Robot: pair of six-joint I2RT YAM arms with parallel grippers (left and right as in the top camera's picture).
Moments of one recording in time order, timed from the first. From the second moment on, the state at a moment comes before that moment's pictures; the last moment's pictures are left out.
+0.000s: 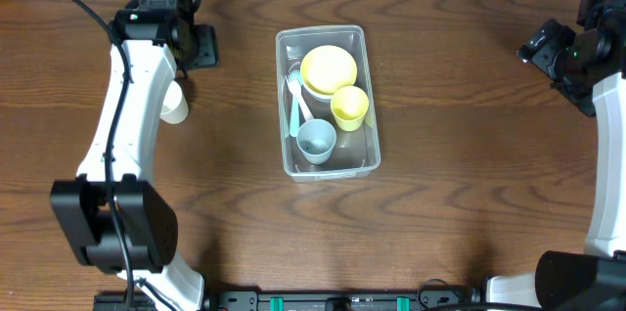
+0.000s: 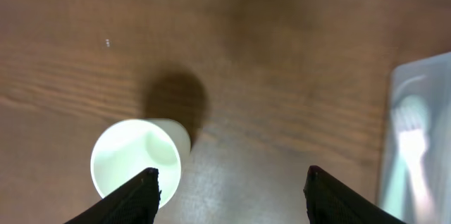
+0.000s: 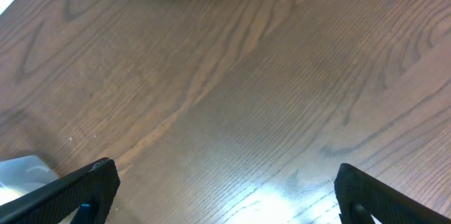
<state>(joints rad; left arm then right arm) -0.02 1.84 1.68 -0.99 -0.10 -0.15 -0.15 1.62 1.78 -1.30 0.19 0.64</state>
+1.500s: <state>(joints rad) 0.06 2.03 1.69 -1.25 0.00 -0.20 -0.15 1.62 1.78 -1.30 0.19 0.64</state>
